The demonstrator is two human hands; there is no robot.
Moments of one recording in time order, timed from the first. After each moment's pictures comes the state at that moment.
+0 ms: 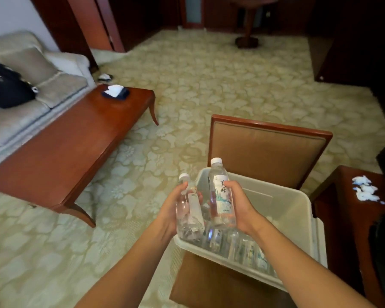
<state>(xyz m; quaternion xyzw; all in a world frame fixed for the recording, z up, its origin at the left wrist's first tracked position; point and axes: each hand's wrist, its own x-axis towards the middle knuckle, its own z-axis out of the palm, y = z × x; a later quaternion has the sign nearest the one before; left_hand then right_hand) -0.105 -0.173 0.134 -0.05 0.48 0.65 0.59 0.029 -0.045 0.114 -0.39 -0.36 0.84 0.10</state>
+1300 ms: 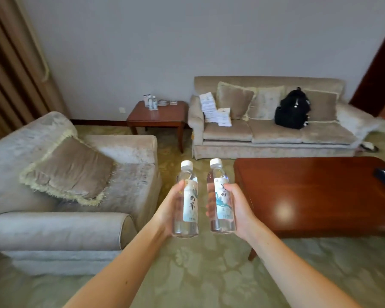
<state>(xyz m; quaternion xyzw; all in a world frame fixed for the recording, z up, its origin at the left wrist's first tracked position) -0.374 -0.762 0.203 -0.15 0.47 0.87 0.05 -0.436 -0.596 0.206 -0.01 -0.50 0.80 -0.33</state>
